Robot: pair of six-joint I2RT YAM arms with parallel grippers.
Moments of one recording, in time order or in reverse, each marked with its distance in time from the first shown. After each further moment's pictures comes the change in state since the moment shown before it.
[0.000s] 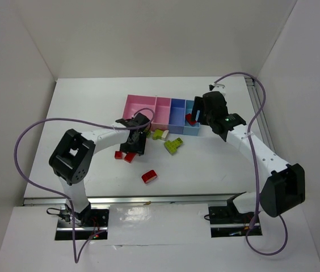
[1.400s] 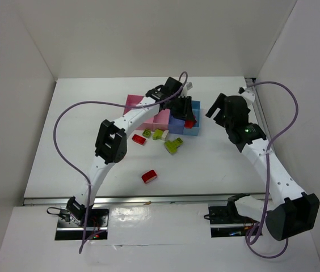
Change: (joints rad) left arm -0.074 0.622 1.161 -0.024 0.625 0.008; right arm -0.130 -0.224 -0.083 -0.013 0.044 0.205
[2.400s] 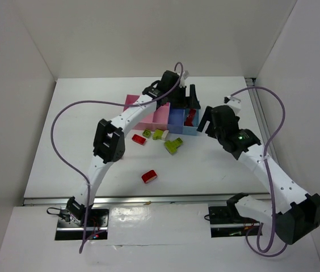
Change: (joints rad) left arm 0.025 0.041 0.039 0.183 -0.054 -0.089; right arm 0.142 -0.053 -0.040 -0.147 0.069 0.006
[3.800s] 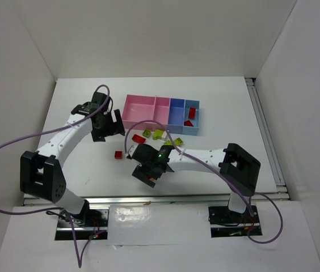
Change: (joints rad) left arm 0.374 -0.976 -1.144 -0.341 -0.379 0.003; right arm 0.729 0.675 0.196 -0.007 -0.267 -0.597
